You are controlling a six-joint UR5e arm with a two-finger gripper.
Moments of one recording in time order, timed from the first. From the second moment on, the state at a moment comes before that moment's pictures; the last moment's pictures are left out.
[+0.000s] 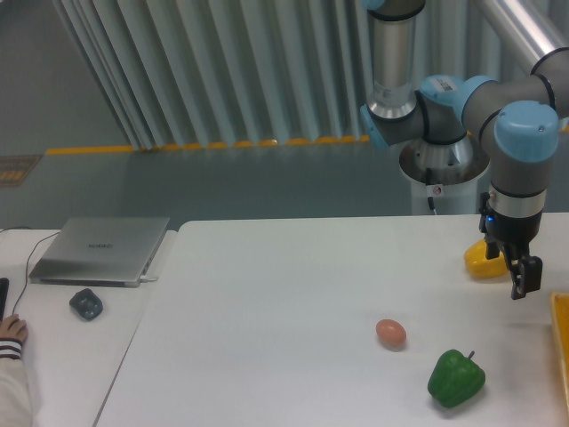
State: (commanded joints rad) arm 2.47 -1.82 -1.57 -1.31 1.54 1.59
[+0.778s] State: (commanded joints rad) arm 2.48 -1.78 -1.67 -1.30 1.54 1.59
